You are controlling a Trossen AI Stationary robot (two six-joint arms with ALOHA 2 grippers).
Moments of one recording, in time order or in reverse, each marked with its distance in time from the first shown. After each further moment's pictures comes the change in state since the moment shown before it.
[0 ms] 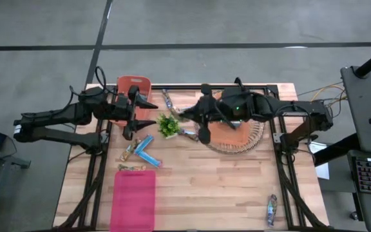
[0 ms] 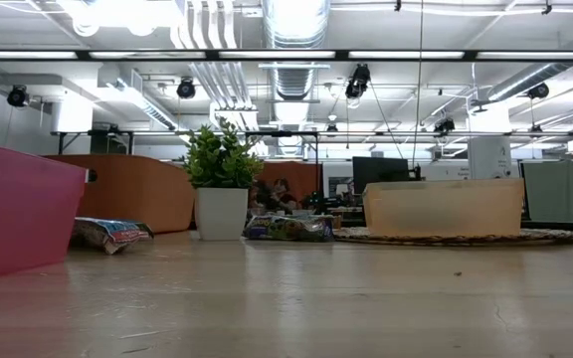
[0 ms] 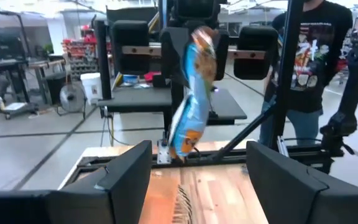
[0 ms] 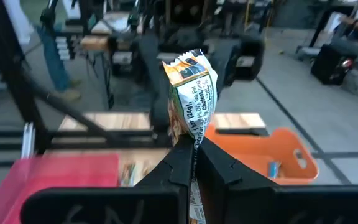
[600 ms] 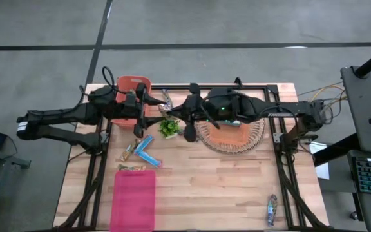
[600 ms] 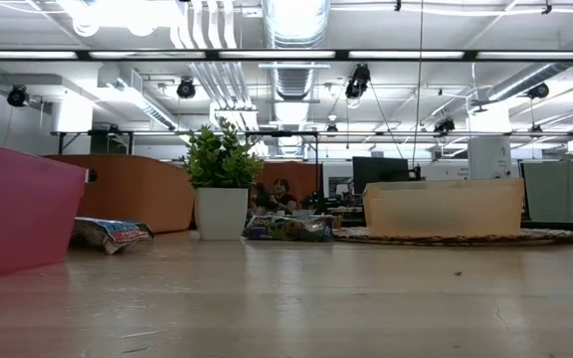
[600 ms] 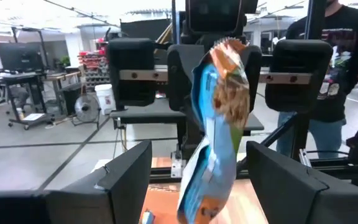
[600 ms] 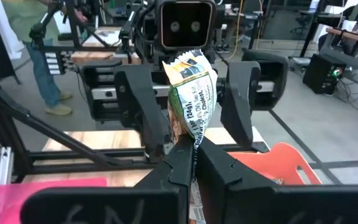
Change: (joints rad) left arm 0.001 0.107 0.000 0.157 -0.046 0.016; right arm -0.025 0.118 0.050 0.128 0.008 -0.002
